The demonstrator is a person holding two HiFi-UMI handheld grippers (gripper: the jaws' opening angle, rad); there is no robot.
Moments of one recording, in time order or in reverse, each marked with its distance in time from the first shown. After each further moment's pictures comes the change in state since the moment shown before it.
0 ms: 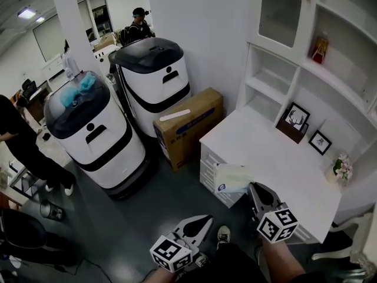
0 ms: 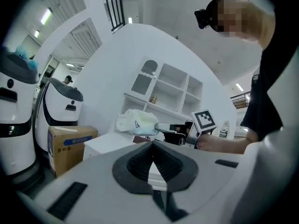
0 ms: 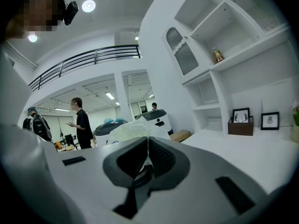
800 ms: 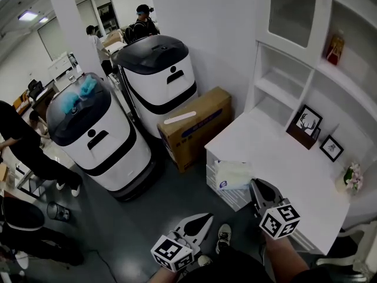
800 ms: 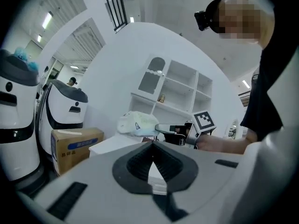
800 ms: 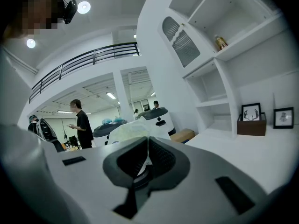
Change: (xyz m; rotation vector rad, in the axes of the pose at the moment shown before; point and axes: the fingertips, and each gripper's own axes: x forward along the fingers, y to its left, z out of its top) left arm 0.048 0.054 0.019 0.004 0.006 0.071; right arm 0.074 -0.041 0.007 0.026 0.022 0.049
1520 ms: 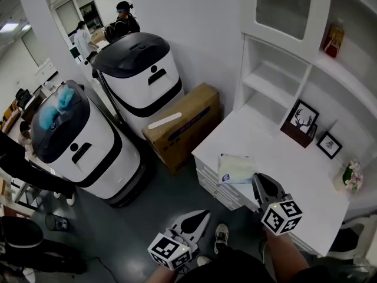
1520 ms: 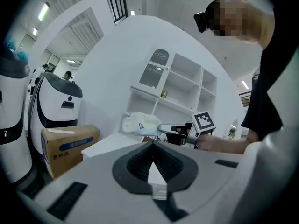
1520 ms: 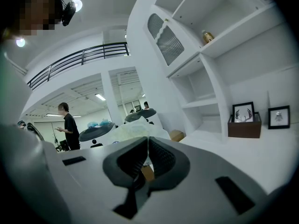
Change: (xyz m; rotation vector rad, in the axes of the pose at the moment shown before) left arm 0.083 0.037 0.009 -0.013 0.050 -0.039; right arm 0.038 -0.089 0.015 0.049 -0.008 -0.103
